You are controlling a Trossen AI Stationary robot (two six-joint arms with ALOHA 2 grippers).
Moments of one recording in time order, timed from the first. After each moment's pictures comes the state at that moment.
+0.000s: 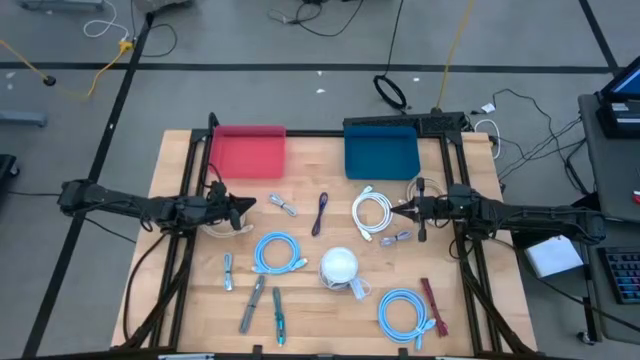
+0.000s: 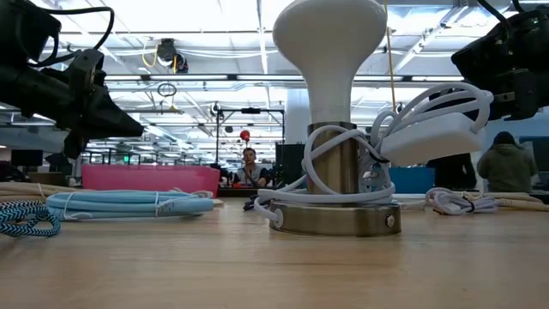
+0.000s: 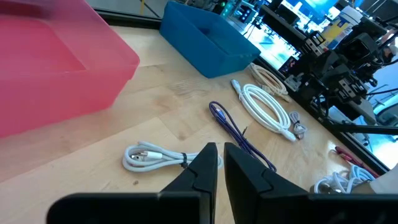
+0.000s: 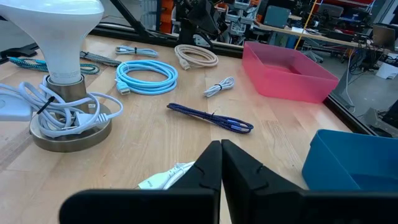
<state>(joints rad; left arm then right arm) -0.11 0.40 0.02 0.08 -0.50 -0.74 -0.21 0.41 0.01 0.20 -0.16 -0.20</state>
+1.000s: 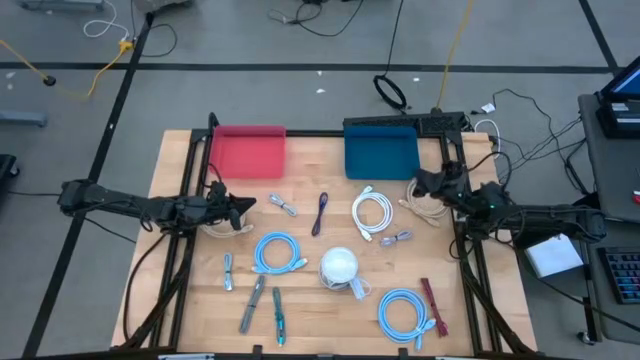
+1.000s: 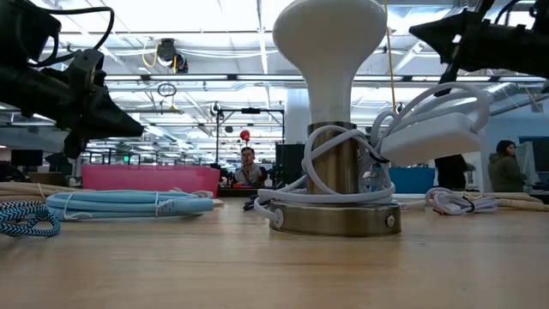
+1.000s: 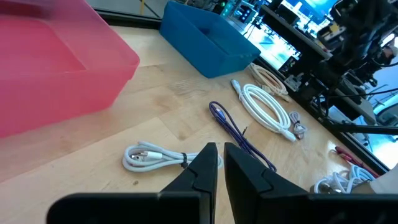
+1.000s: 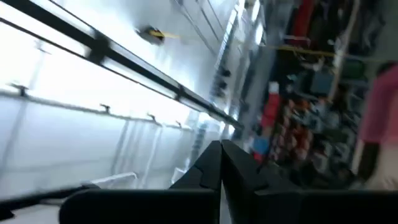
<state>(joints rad) -0.11 0.40 0.02 0.08 -0.50 -0.74 -0.19 0.43 0.01 0.92 0.20 1.36</state>
